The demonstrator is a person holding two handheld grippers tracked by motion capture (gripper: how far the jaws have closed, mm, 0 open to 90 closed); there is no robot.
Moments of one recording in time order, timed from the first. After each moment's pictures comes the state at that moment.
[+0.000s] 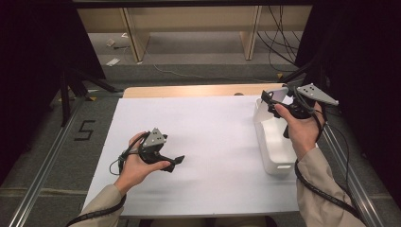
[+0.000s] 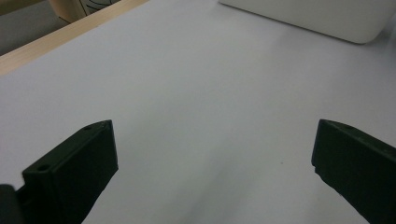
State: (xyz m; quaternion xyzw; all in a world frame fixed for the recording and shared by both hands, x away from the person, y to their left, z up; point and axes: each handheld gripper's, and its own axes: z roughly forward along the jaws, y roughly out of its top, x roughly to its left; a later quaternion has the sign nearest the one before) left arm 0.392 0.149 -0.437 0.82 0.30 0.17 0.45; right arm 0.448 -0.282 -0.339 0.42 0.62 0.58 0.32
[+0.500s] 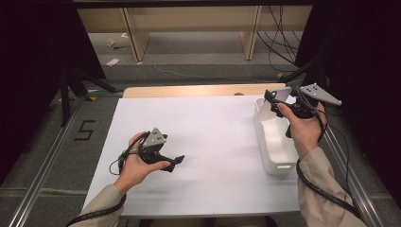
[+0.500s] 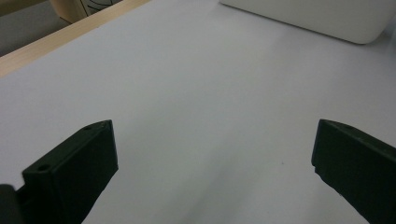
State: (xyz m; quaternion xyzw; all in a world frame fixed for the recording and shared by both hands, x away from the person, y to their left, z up) left arm 0.392 0.150 -0.437 0.82 0.30 0.17 0.45; right arm 0.449 -0.289 -0.339 0.43 0.61 0.57 0.33
